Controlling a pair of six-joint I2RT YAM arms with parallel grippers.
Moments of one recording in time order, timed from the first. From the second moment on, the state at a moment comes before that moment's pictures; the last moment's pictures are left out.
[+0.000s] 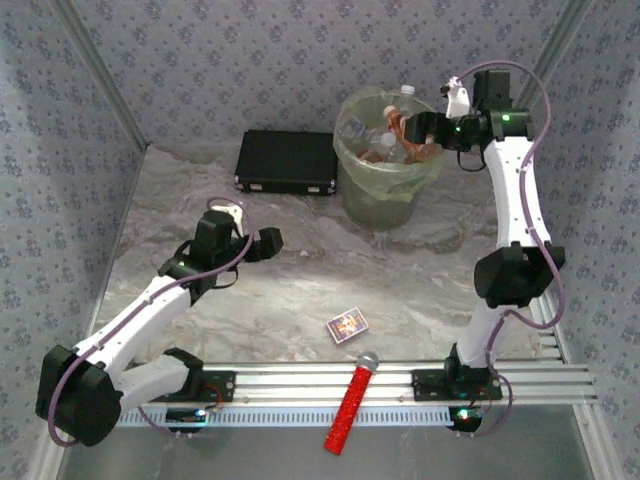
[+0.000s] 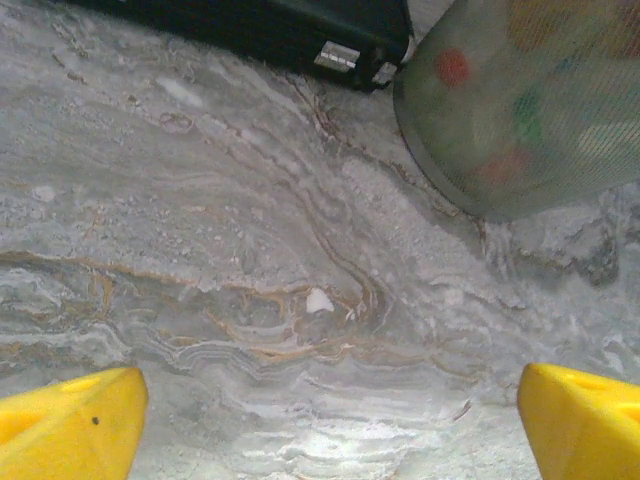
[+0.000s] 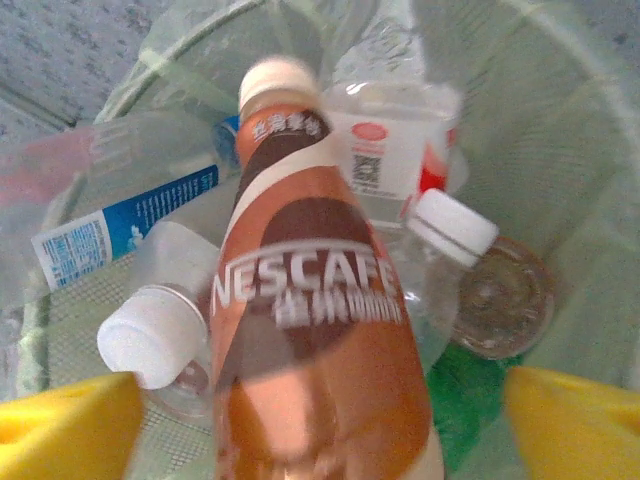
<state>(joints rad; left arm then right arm) -0.47 1.06 0.73 -0.27 0.09 -0.58 -0.01 1.85 2.14 -1.07 -0.46 0.08</state>
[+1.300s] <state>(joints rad) 0.00 1.25 0.39 0.28 -0.32 -0.19 0.04 1.36 0.50 0.18 0.17 0.08</state>
